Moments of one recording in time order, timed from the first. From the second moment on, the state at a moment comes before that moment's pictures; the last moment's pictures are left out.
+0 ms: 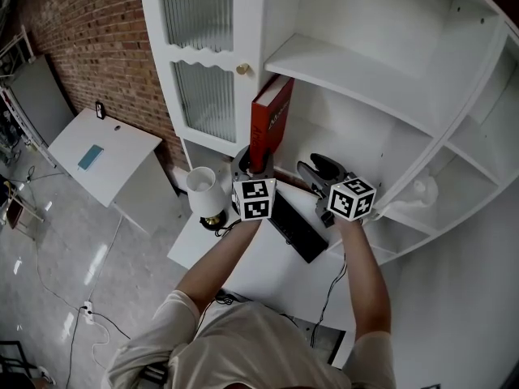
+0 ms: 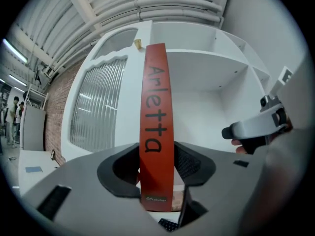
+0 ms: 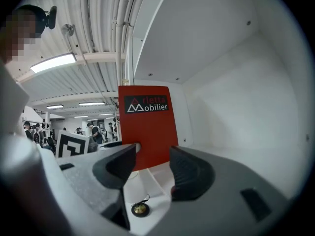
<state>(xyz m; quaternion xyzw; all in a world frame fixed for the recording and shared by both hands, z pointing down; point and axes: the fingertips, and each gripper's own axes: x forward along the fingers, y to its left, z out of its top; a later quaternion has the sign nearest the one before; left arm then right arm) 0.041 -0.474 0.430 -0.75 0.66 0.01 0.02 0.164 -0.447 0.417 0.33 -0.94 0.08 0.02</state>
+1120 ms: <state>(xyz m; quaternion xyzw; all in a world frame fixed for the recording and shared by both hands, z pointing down) -0.008 -0.371 0.403 -0.85 0.52 0.07 0.05 0.144 -0.335 0.436 0.42 -0.90 0.10 0.00</state>
